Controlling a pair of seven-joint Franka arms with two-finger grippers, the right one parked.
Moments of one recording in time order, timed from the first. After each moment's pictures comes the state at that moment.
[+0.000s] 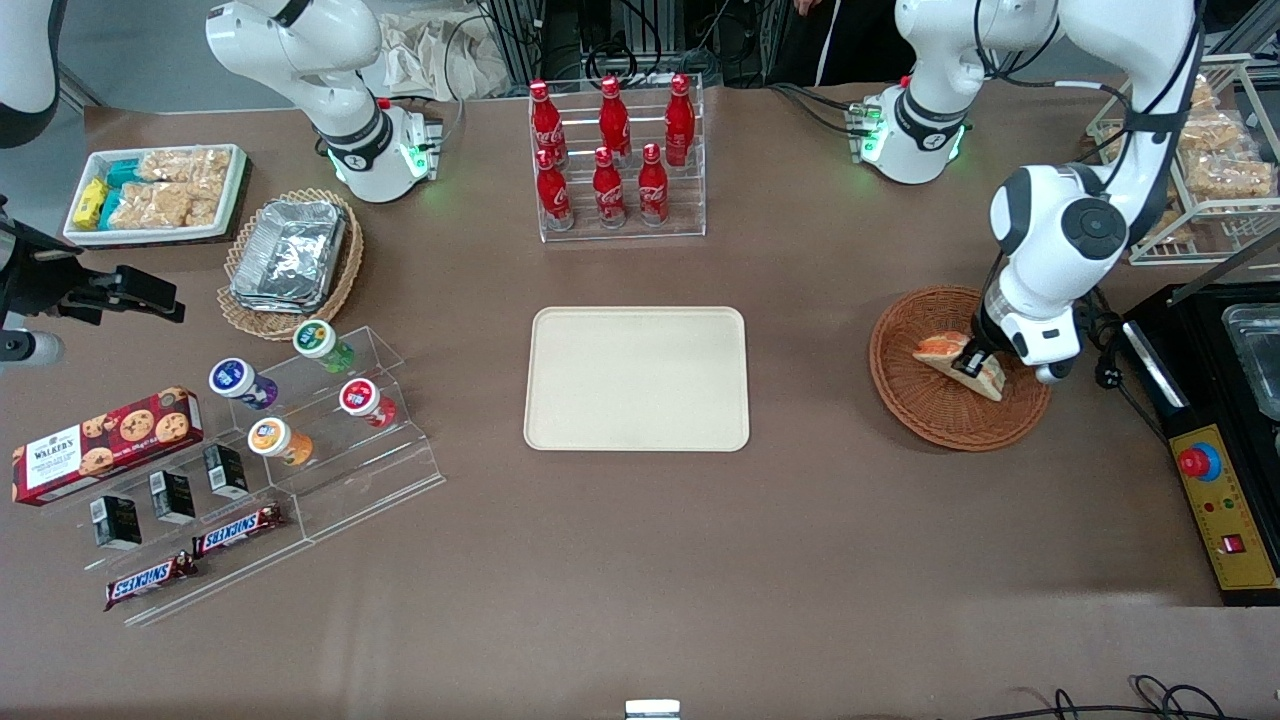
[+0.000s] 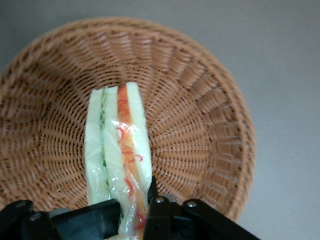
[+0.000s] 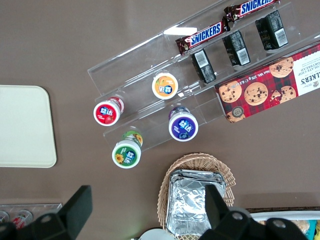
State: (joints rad) arm -0.12 0.02 0.07 -2.46 0.02 2.53 -1.01
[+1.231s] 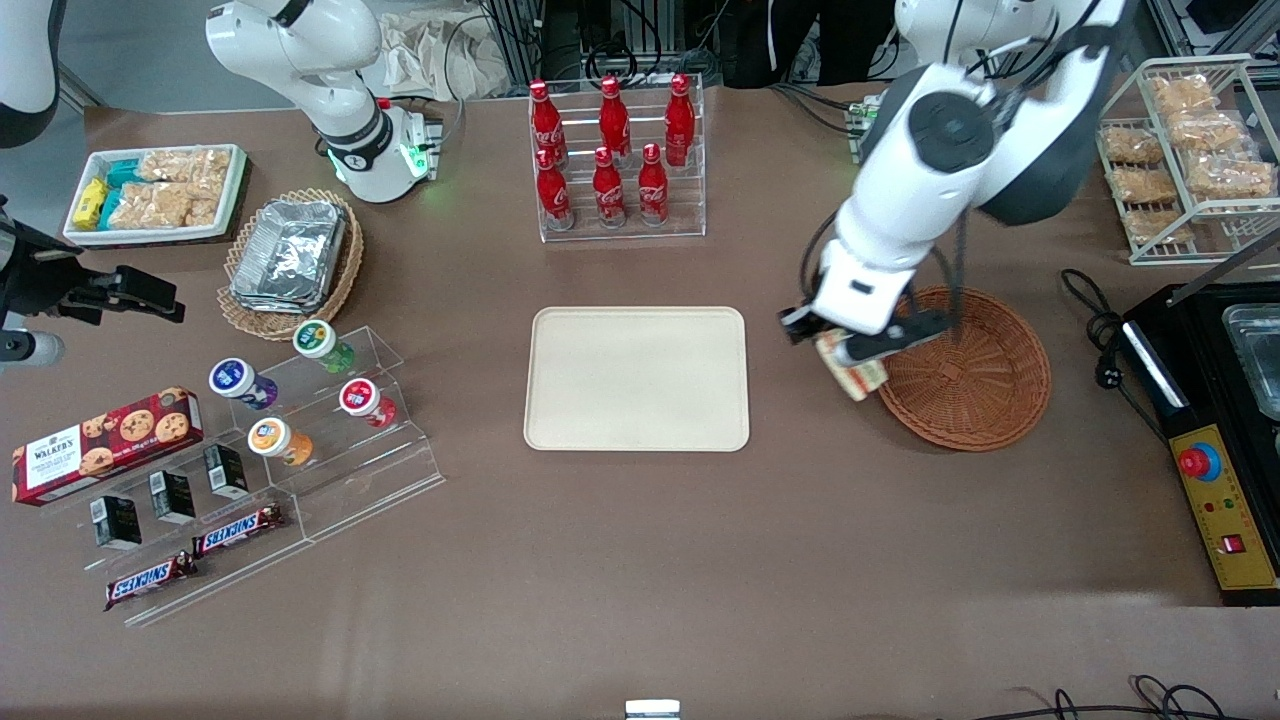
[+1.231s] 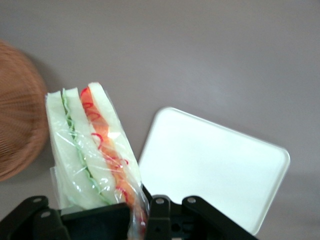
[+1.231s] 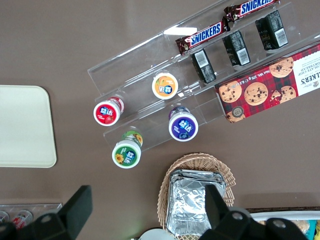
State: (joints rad) arm -0.16 0.16 -0.41 -1.85 -0.04 2.10 -0.82
